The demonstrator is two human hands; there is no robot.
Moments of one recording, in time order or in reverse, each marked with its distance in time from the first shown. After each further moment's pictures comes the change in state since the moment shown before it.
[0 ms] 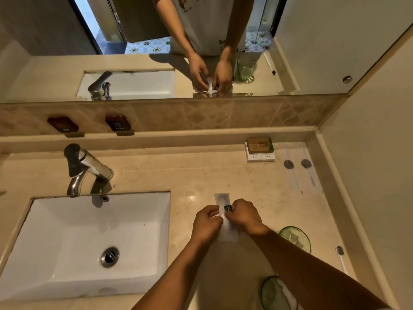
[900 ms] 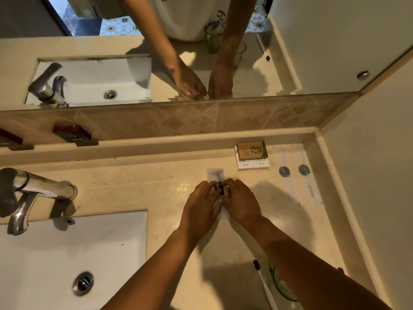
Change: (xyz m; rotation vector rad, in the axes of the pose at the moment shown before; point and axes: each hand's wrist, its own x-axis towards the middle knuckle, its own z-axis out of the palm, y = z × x) left_hand 0.110 0.034 0.019 0.805 0.152 0.976; right_hand 0.081 0.003 -0.045 -0.003 0.256 -0.246
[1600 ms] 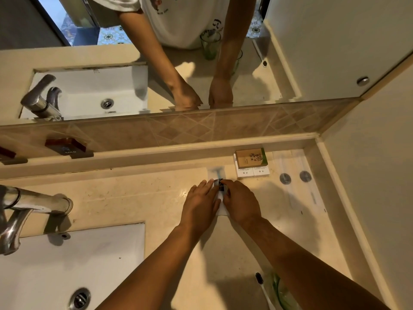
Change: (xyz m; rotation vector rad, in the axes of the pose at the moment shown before) left_hand 0.033 -0.026 0.020 0.096 -0.188 -0.078; right_hand 0.026 0.001 -0.003 -0.008 0.071 -0.007
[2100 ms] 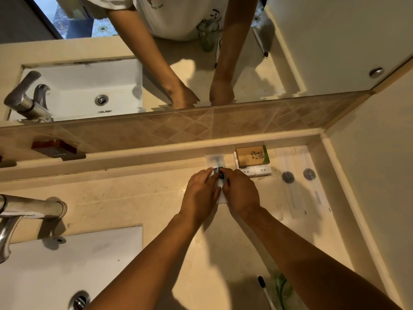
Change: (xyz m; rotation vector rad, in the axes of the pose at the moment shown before) left_hand 0.036 -0.004 -0.004 -0.065 0.060 -0.004; right_hand 0.032 -0.002 -0.002 -0.020 0.028 0.038
